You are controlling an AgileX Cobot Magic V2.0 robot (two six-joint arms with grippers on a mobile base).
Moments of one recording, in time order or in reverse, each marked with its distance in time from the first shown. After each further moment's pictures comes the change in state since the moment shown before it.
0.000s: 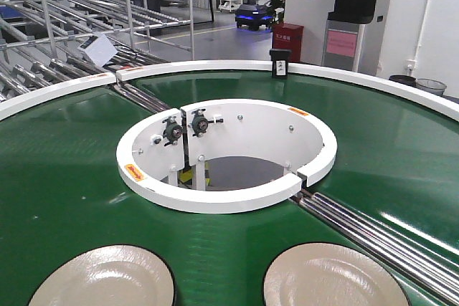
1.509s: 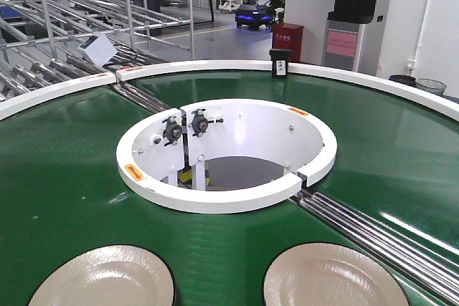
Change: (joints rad) left arm 0.000 0.571 -0.694 0.055 -0.094 0.228; right arm 0.000 0.662 -0.673 -0.102 0.024 -0.001
